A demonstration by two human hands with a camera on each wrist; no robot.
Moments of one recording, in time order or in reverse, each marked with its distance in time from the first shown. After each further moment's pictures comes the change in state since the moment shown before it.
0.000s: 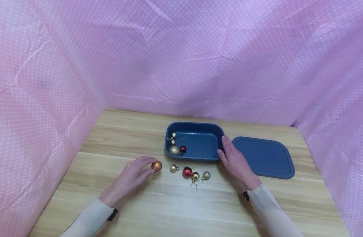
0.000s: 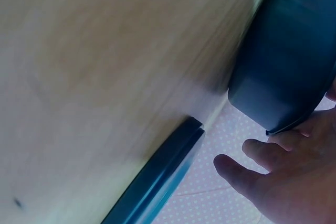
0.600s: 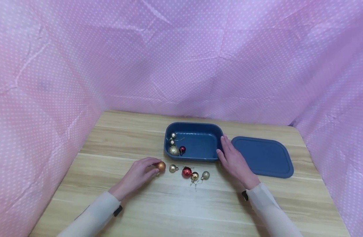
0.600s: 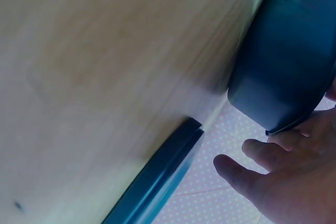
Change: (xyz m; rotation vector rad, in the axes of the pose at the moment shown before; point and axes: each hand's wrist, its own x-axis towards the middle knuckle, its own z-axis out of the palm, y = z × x) left_hand 0.010 -0.011 0.019 -0.074 -0.118 -0.107; right_hand -0.002 0.001 0.001 0.001 0.028 -0.019
